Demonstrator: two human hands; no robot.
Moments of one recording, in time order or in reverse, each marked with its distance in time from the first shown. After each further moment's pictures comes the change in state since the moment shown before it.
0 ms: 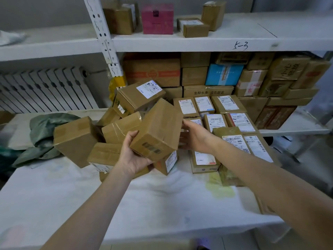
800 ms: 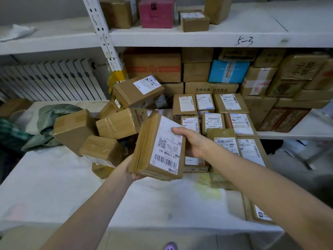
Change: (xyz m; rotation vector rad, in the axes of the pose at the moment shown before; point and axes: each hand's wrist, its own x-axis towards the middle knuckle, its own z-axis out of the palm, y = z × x) left_hand 0.057 -0.045 -0.073 0.338 0.436 0.026; right_hand -0.017 0.000 -0.026 0.132 -0.191 0.123
